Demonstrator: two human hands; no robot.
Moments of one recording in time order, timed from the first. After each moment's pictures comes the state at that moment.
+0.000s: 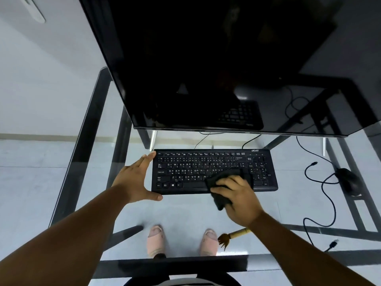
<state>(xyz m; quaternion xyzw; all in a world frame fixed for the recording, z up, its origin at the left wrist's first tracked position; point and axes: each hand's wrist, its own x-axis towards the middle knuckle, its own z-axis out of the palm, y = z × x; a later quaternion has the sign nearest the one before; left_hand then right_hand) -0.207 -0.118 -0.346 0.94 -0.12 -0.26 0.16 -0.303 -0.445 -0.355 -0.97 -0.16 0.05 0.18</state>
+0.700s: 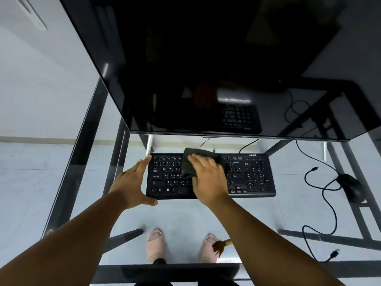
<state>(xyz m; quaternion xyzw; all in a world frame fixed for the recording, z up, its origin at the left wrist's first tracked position) -0.210 -0.127 -0.347 0.95 -0.08 -0.26 0.16 -0.234 -0.373 -0.357 -0.98 -0.03 0.03 0.17</state>
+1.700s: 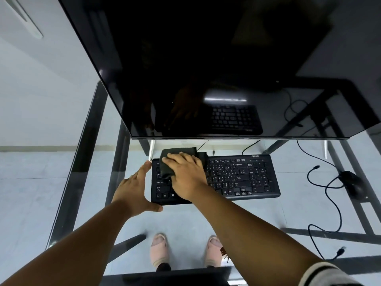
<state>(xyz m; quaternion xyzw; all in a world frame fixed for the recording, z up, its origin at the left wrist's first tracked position) -0.214 -0.127 -0.336 0.95 -0.08 -0.25 0.18 -0.201 -0.314 -0.344 -0.97 -0.08 0.11 0.18</state>
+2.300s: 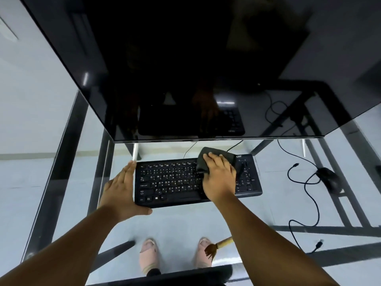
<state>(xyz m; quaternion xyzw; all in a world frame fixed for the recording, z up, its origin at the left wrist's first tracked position) -0.217 -0.143 -0.336 0.96 -0.10 -0.19 0.17 -0.235 -0.424 -0.350 -0.97 0.14 0.05 0.16</state>
